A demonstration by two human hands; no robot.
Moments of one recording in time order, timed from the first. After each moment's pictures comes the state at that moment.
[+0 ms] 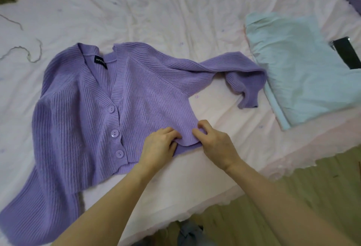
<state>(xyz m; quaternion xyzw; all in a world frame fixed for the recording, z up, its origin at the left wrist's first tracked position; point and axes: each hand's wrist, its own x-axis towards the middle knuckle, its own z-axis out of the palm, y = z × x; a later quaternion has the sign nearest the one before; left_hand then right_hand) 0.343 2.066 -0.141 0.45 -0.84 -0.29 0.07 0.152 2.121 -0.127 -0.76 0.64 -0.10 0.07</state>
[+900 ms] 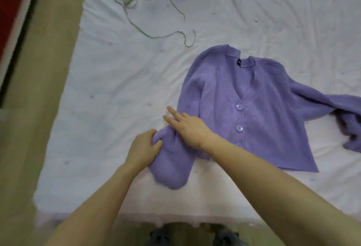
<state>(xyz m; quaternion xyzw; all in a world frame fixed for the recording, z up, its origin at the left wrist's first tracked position) 0.709 2.101 -0.108 0.73 -0.55 -0.39 0.08 0.538 2.026 -0.103 -0.90 0.38 0.12 0.18</state>
